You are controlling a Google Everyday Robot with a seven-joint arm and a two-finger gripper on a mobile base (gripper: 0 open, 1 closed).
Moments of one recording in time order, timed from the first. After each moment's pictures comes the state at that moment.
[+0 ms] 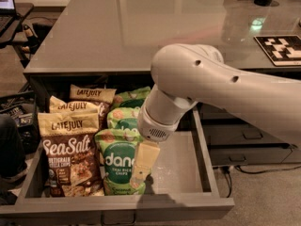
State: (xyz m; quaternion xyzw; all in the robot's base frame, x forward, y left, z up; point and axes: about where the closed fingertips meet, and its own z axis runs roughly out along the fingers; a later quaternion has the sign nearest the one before) arm 0.425 0.018 0.774 -0.66 0.73 0.13 0.13
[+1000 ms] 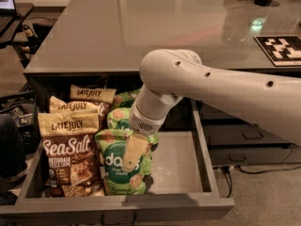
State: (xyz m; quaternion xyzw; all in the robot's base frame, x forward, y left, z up) arm 0.461 0.043 0.741 -0.65 0.74 0.15 0.13
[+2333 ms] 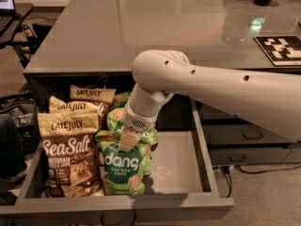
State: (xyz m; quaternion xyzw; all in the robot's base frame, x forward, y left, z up) arm 0.478 0.063 0.723 -0.65 0.73 0.16 0.12
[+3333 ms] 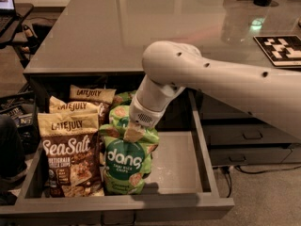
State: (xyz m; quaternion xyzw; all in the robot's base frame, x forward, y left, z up) arm 0.478 0.051 0.744 -0.63 0.75 0.18 0.12
